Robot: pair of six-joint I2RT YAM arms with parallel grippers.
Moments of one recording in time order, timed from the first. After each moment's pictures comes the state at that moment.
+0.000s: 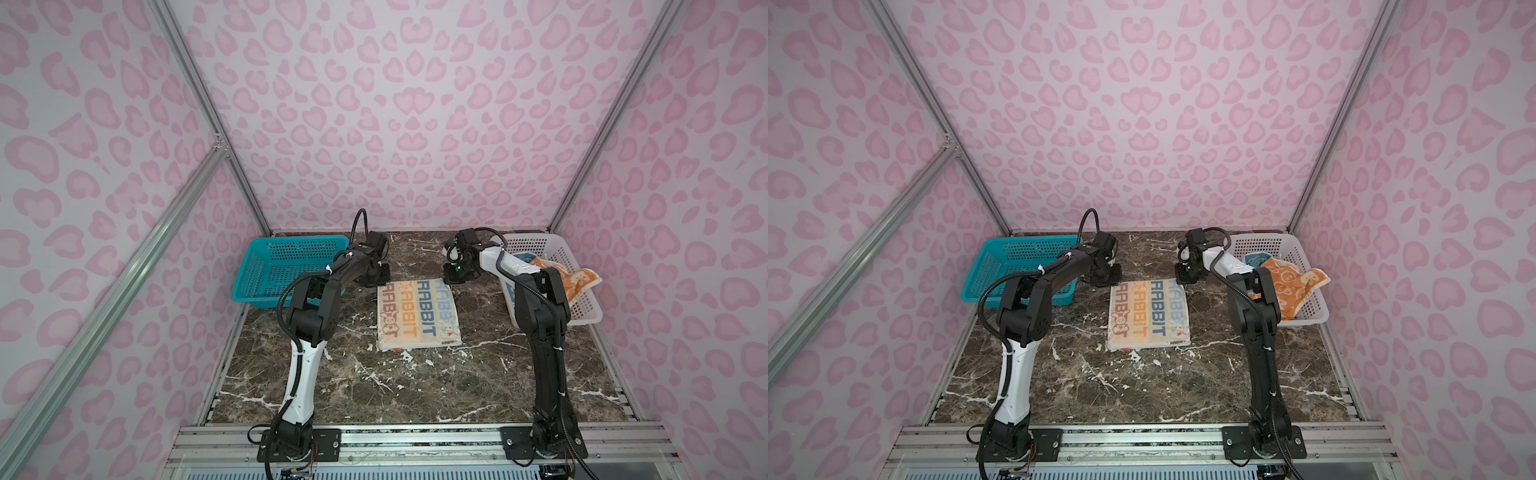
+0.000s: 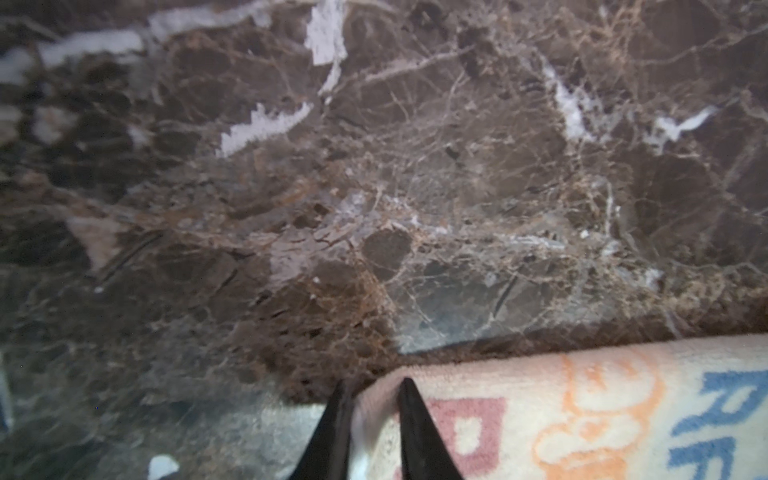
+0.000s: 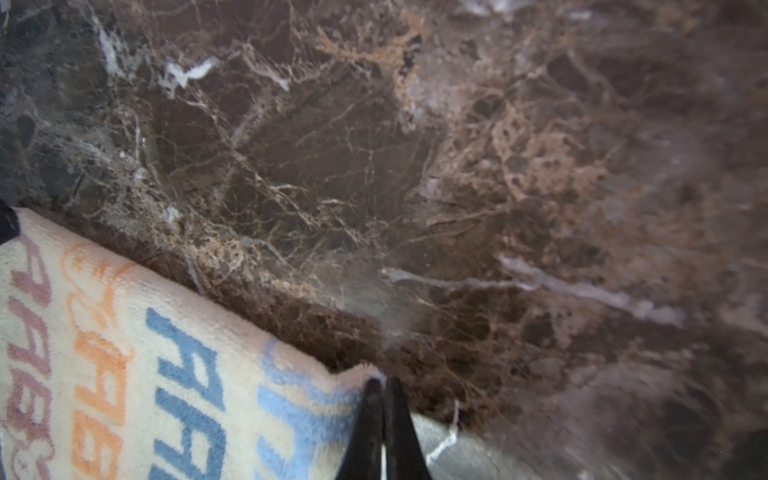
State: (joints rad) left arm -0.37 2.30 1.82 -0.75 0.05 -0.41; right arm 0.28 2.30 1.80 -0.72 -0.27 0.10
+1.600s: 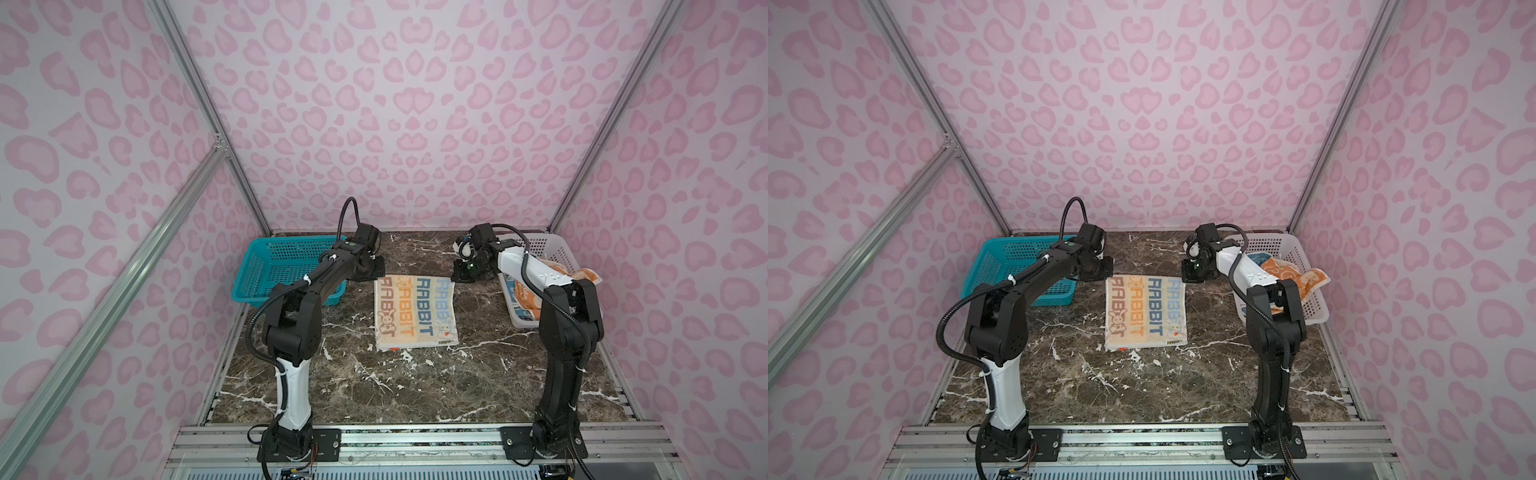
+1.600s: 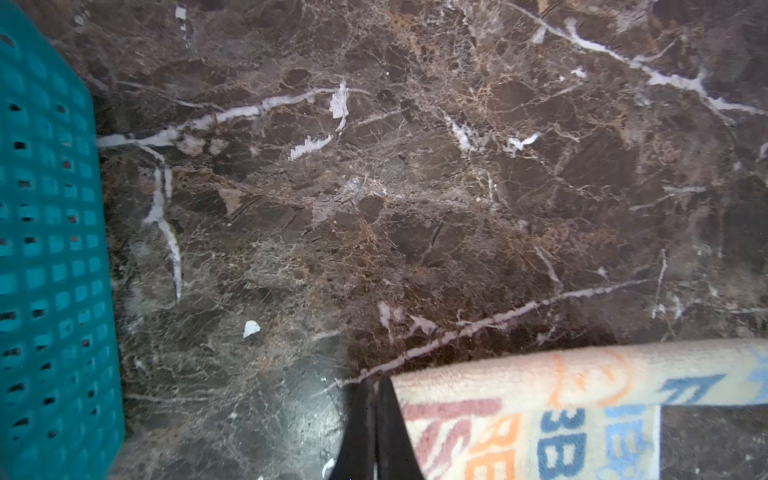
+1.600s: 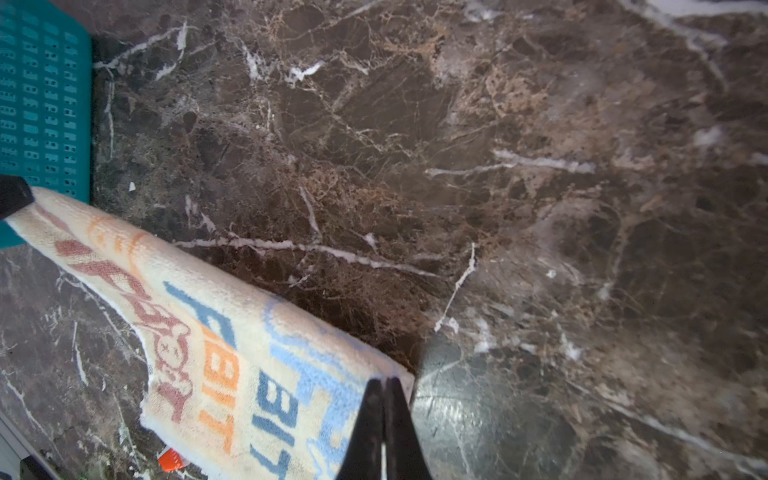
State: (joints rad) left arm -0.37 1.99 1.64 -0.72 0.05 -0.39; right arm 0.26 1.99 1.59 -0.75 -0.33 0.17
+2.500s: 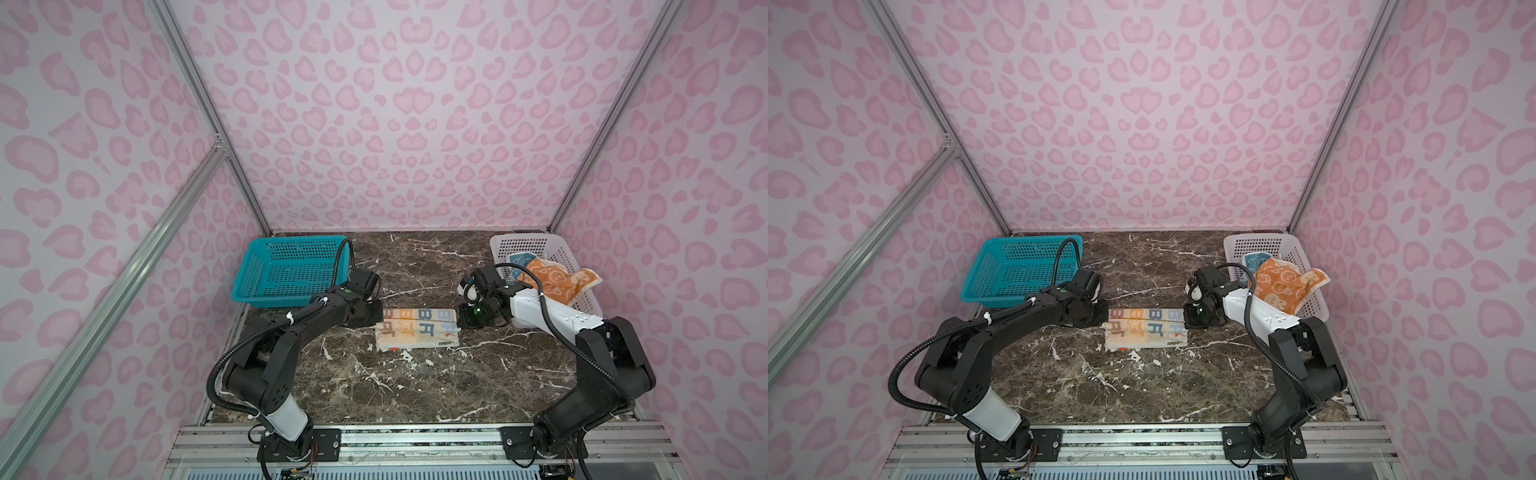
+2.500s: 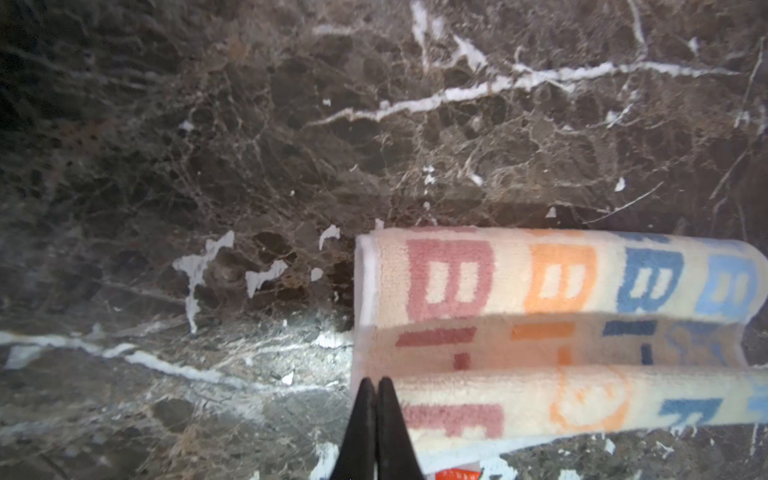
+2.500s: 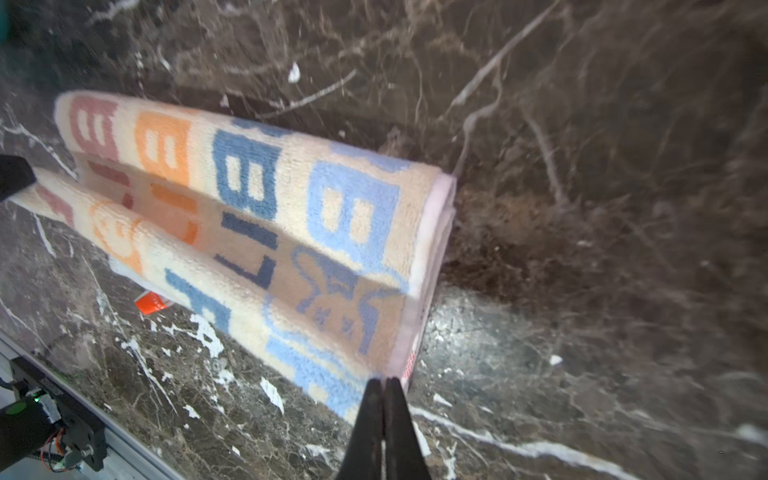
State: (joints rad) left arm -0.48 1.65 1.02 -0.55 0.06 -0.58; right arm 0.38 1.62 0.99 -0.65 -0.30 0.30
